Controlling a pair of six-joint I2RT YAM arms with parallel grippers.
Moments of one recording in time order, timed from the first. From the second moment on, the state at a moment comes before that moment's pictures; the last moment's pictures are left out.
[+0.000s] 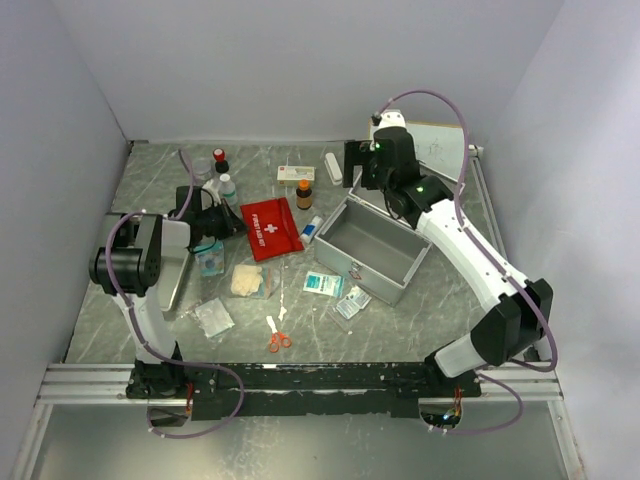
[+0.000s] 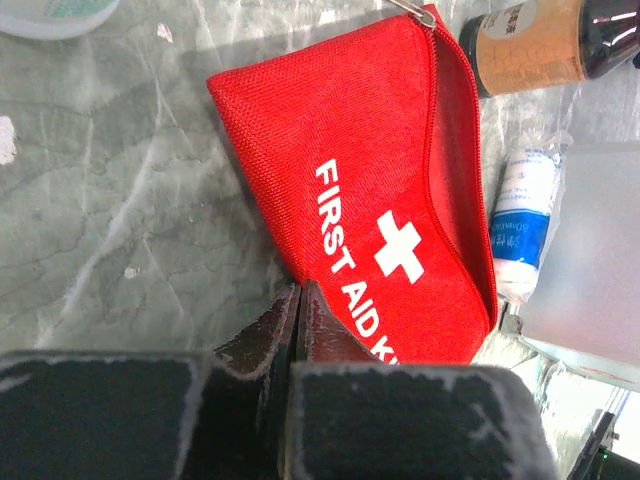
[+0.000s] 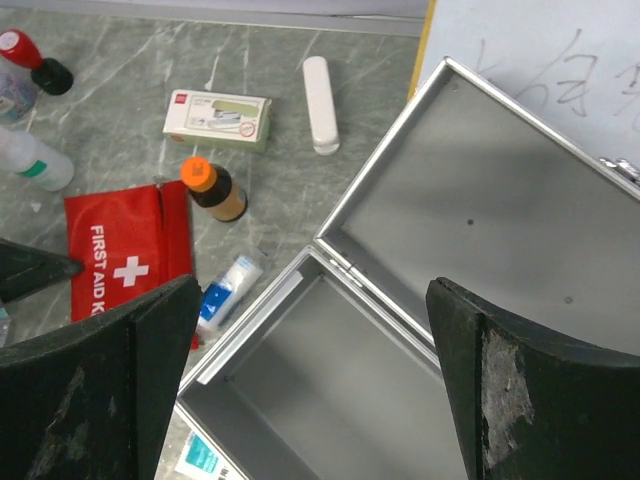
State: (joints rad) left arm -0.07 1.94 0.90 0.35 0.58 -0.46; right arm 0.49 1.48 1.45 -0.44 0.29 0.21
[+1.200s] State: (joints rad) left arm 0.08 1.50 1.33 0.28 0.67 -0.76; right arm 0.54 1.83 1.59 0.17 -0.26 0.71
